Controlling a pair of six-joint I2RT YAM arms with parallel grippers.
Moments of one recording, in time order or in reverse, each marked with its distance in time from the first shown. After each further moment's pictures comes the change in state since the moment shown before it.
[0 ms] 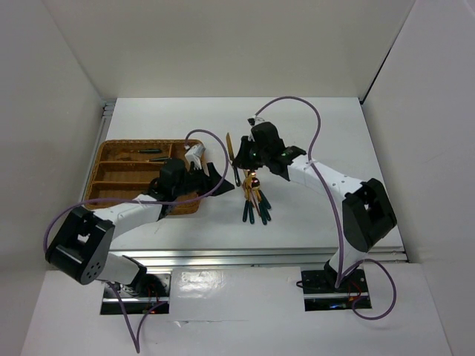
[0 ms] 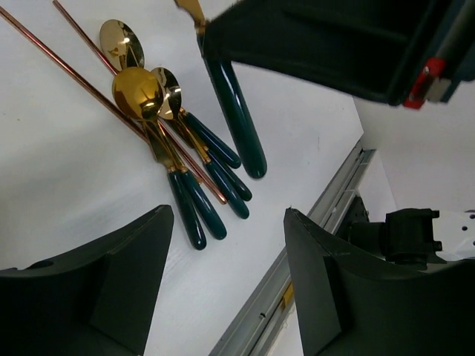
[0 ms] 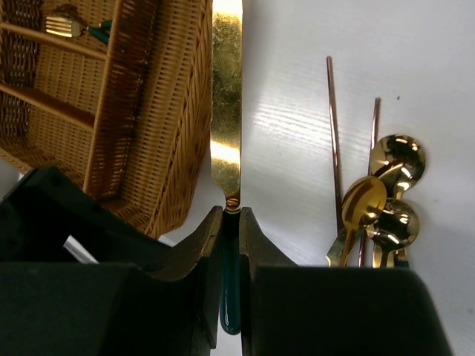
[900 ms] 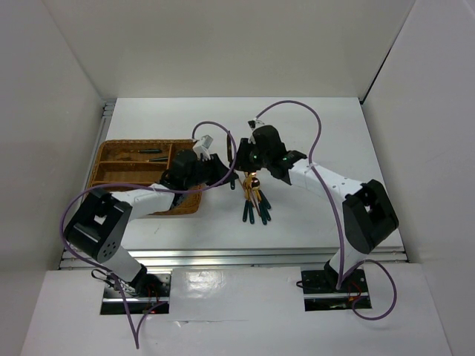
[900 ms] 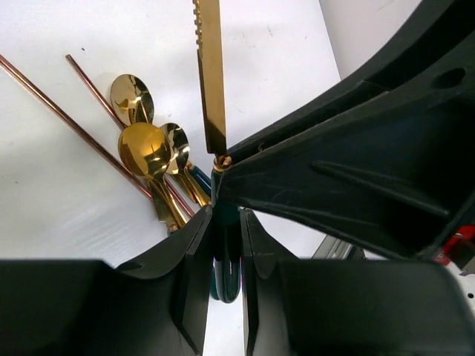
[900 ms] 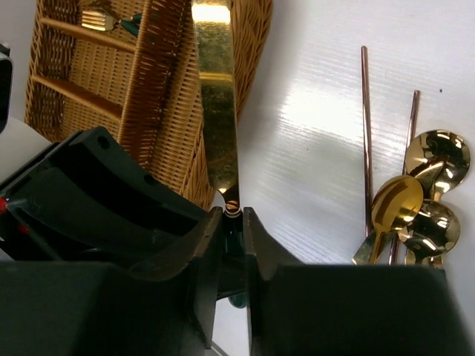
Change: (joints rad) left arm -0.044 0.205 0.140 0.084 -0.102 -0.076; right arm 0.001 -0.018 -0.079 0.105 -0.084 0.055
